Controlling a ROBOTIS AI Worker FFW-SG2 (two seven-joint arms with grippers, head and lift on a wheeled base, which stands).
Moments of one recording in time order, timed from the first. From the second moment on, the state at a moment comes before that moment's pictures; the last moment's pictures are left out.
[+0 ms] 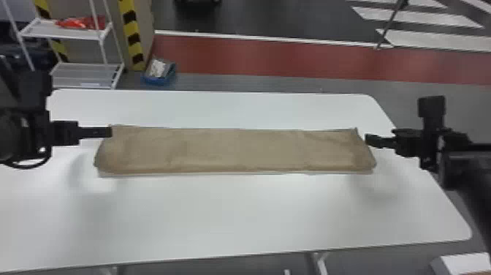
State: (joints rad) left arm -0.58 0.38 -0.08 -1.10 0.32 0.87 -0.29; right arm -0.63 -0.45 -0.14 -0.68 0.10 0.26 0.57
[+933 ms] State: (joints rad) left arm -0.58 0.39 -0.08 -1.08 0.33 0.84 -0.30; right arm -0.65 -0.45 -0.14 -0.63 0.10 0.19 0.55
